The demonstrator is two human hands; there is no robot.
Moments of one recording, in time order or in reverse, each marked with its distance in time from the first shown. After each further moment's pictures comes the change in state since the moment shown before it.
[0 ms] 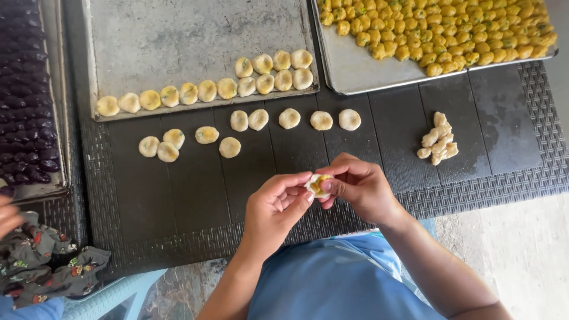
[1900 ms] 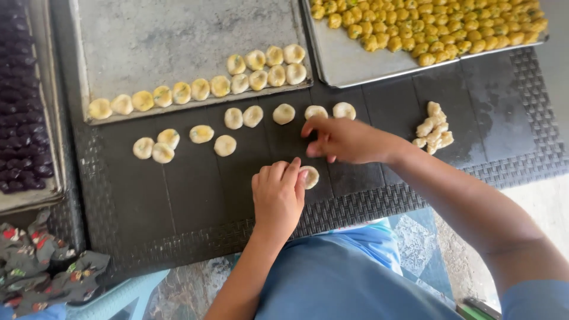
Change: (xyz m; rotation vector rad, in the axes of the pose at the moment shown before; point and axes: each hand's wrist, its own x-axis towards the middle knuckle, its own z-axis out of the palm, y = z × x) left_hand 0.014 -0.067 -0.005 1.259 0.092 0.477; right_hand 0.095 -0.051 -0.015 -1.040 -0.533 0.524
